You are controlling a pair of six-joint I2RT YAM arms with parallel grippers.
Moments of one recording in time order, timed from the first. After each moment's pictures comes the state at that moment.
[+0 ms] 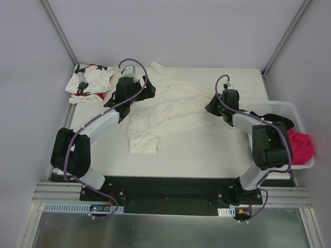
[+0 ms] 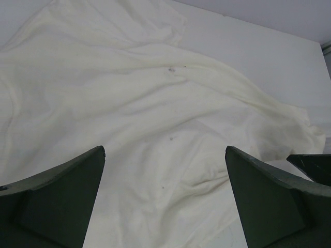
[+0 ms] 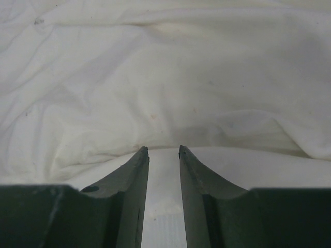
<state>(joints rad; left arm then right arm) -0.38 1.55 1.07 0.12 -0.03 -0.51 0.20 1.67 0.93 0.11 -0.09 0.52</state>
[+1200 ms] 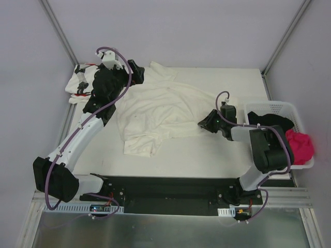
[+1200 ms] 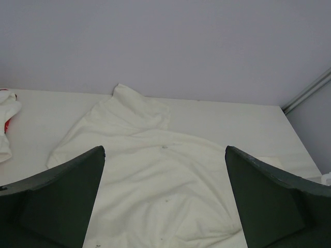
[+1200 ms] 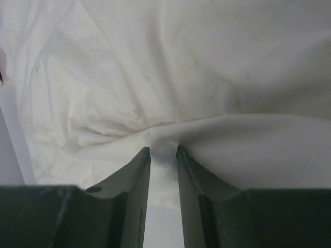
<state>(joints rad) -0.34 1.28 1.17 0.08 -0.07 -0.36 0.22 1.68 0.69 0.28 -0.27 0.79</state>
